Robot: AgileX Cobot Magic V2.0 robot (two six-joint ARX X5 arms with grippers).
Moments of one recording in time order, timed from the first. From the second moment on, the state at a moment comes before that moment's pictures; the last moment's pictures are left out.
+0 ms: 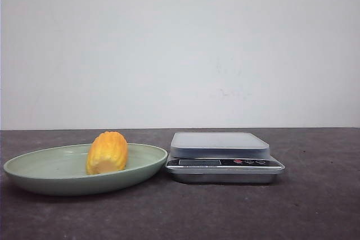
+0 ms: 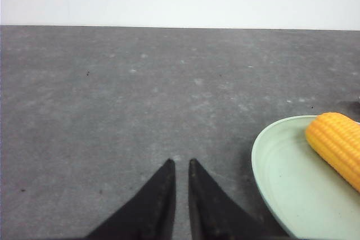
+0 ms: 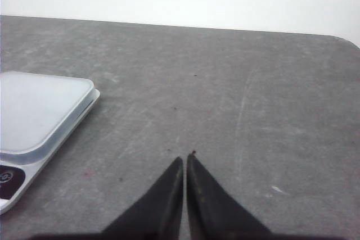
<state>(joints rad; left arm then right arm) -0.03 0.00 0.03 -0.18 0.06 -0.02 0.12 0.00 0.02 -0.17 0.00 0.03</state>
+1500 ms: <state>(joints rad) -0.04 0.00 0.03 -0.18 0.06 -0.10 0.12 0.00 0.02 -0.06 -0.01 0.07</state>
